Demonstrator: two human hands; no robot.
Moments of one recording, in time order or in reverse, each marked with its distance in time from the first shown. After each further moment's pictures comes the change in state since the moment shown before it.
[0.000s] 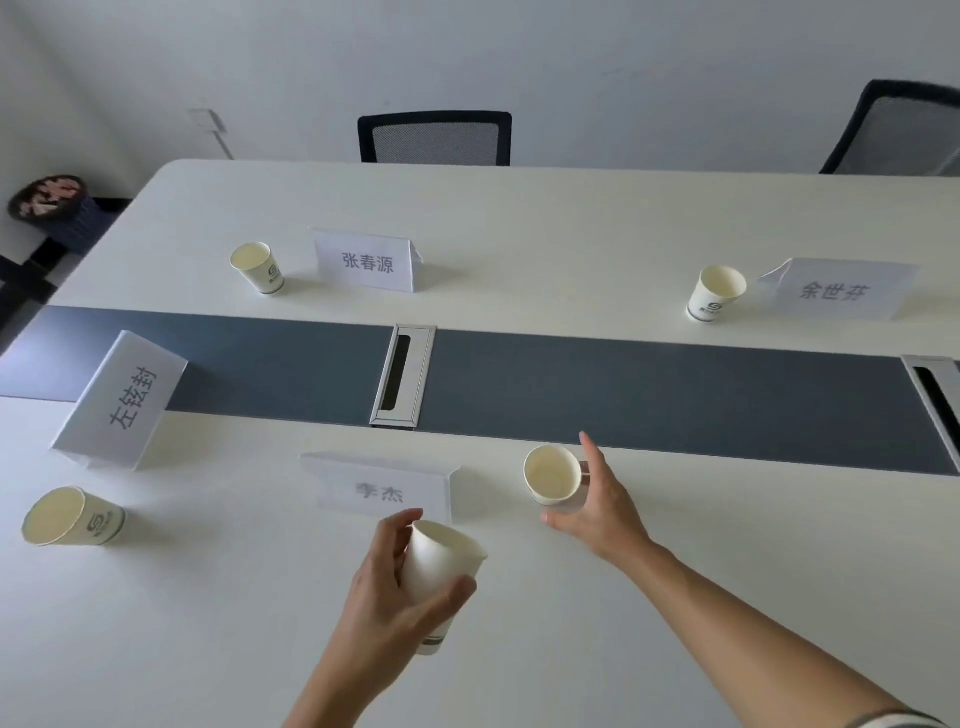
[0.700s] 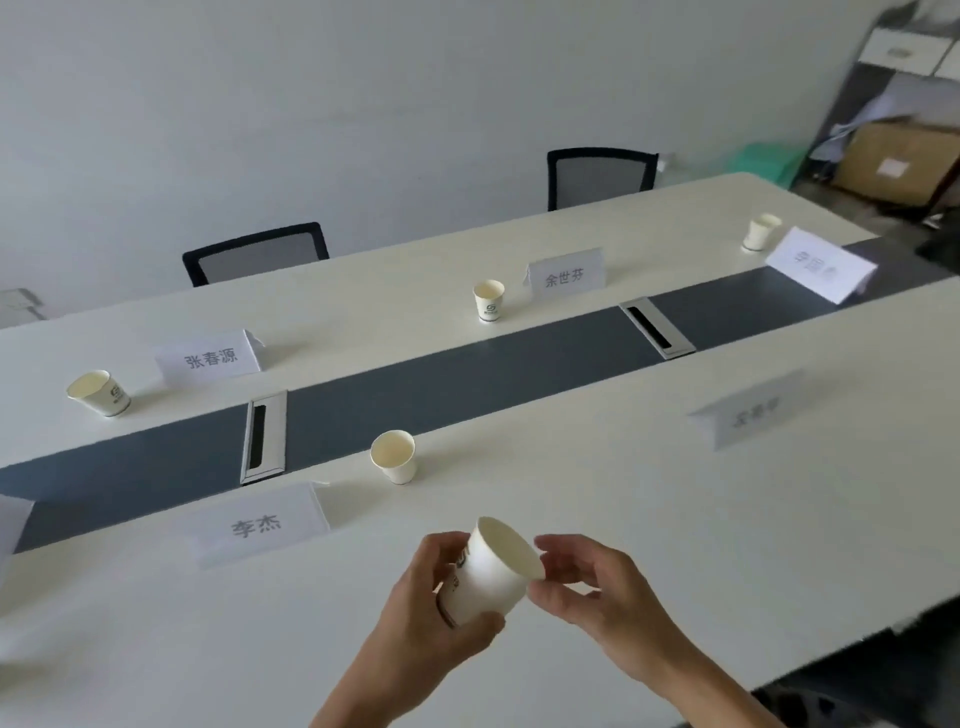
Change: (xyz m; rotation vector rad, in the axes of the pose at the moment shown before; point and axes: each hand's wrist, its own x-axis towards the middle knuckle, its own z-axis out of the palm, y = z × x) left_hand -0.142 0.034 0.114 0.240 -0.500 0.343; right_hand -0.328 0.032 -0.076 0.619 0.157 -0.025
